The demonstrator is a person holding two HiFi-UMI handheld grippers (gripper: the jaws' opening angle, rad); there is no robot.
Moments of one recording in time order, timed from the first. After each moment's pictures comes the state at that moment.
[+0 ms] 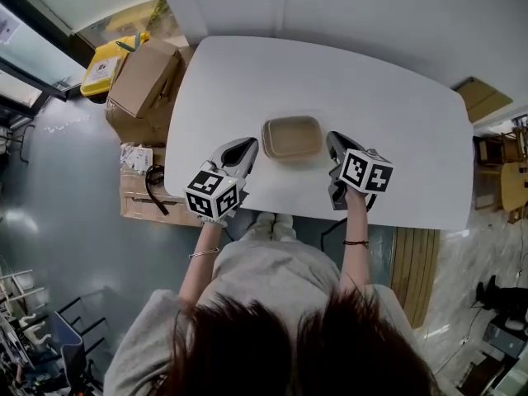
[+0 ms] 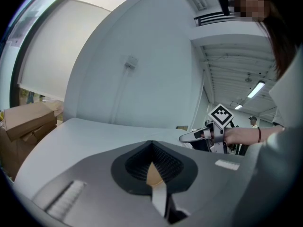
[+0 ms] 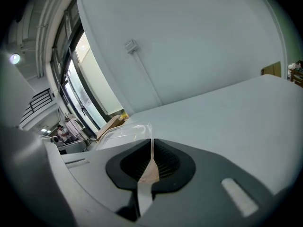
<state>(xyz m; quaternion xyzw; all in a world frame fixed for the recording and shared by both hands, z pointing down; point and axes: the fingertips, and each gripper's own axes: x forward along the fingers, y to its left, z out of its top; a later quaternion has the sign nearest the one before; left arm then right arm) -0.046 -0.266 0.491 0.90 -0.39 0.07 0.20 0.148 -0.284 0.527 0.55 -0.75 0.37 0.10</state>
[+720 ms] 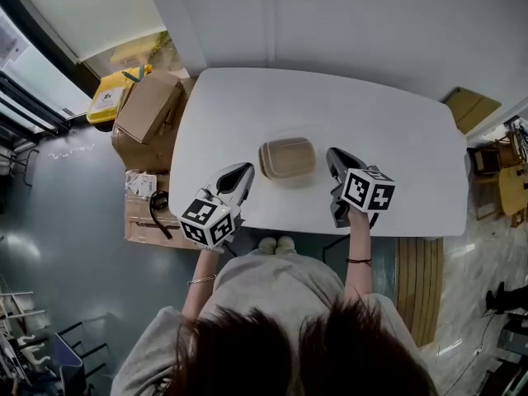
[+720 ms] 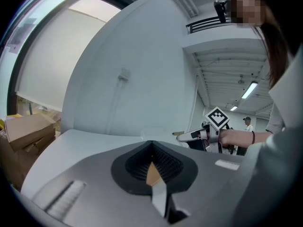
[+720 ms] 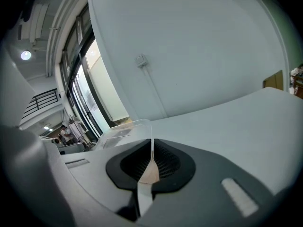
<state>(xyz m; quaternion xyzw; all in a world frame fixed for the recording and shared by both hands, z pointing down) -0.049 -0.236 0.443 0.91 -0.38 0.03 0.16 0.154 -0.265 0.473 0.55 -0.77 0.32 0.06</state>
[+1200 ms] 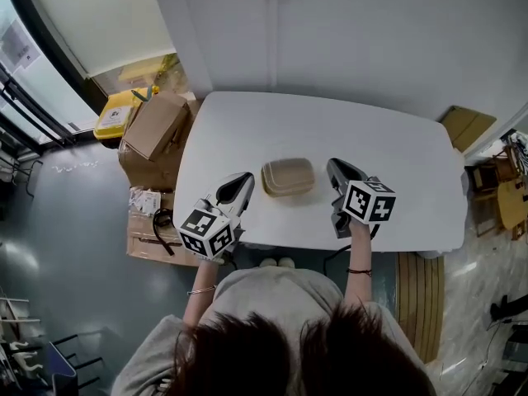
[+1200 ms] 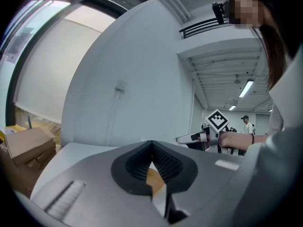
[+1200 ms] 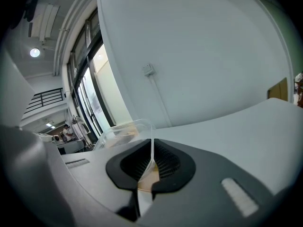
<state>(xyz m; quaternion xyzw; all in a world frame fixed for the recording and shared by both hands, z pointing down) -0.055 -0.235 0.400 0.92 -0.38 0.01 0.12 0.148 -0.267 0.433 0.55 -0.79 0.27 0.04</state>
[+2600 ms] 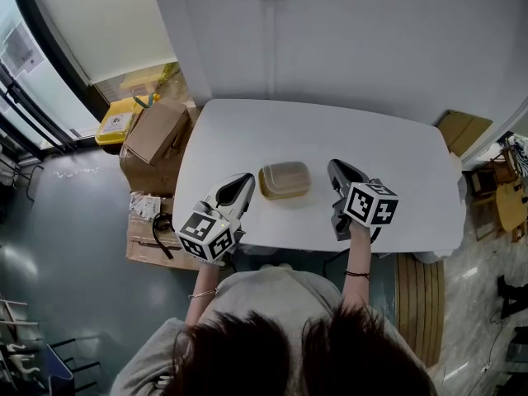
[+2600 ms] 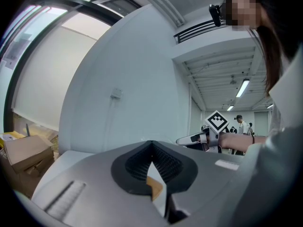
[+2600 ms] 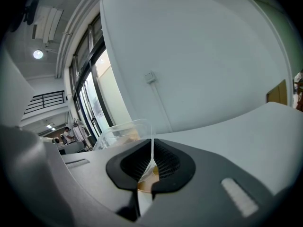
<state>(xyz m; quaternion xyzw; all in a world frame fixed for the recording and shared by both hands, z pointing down) -0.045 -0.220 0.371 0.92 -0.38 -0.02 0.09 0.156 -0.253 0.404 0.55 -0.80 0.26 0.02</state>
